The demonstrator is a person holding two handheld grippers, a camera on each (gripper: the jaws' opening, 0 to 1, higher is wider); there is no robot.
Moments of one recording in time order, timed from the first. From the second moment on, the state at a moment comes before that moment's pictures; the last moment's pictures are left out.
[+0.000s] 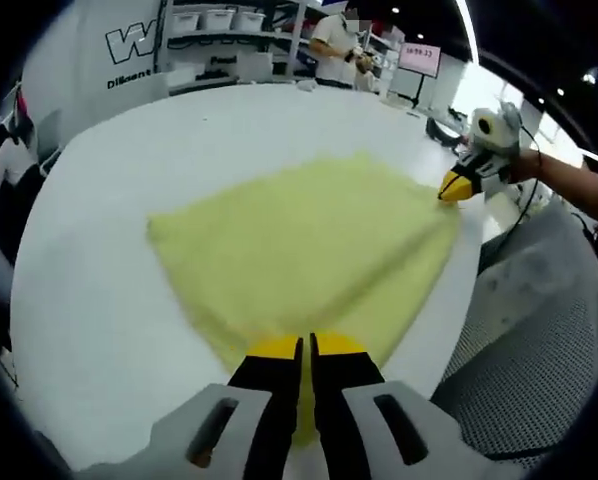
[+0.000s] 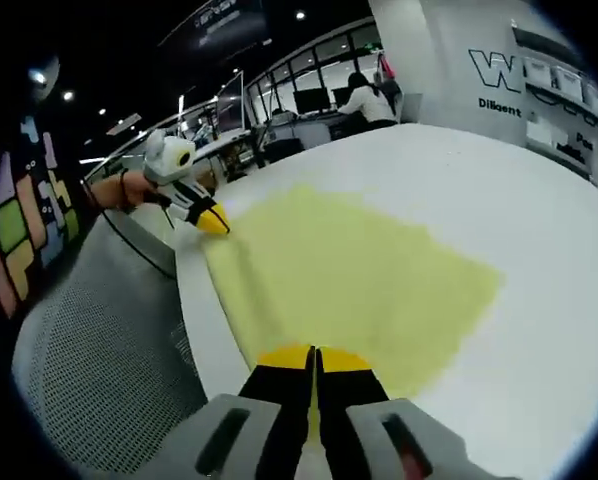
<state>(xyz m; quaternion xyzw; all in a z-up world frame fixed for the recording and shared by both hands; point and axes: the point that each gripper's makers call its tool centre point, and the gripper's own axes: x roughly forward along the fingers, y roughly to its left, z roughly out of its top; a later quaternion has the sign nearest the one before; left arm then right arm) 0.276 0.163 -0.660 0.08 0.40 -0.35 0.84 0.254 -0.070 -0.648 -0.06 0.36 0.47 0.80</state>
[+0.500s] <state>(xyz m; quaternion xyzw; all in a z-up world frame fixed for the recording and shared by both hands) 0.273 0.179 -0.670 0.10 0.44 -0.30 0.84 0.252 -0.089 -0.668 -0.12 0.40 0.41 0.81</state>
